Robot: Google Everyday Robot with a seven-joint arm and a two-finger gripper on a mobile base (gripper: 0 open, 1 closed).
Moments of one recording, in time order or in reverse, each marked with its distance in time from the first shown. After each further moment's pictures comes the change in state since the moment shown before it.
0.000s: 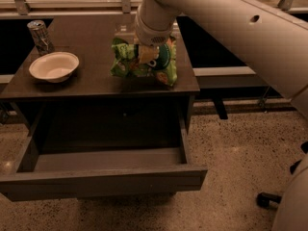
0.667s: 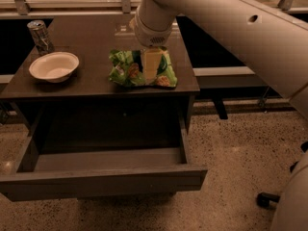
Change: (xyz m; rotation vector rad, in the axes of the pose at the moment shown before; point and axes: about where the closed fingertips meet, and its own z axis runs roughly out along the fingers) arm 0.002 0.002 0.001 -0.008 0.004 0.002
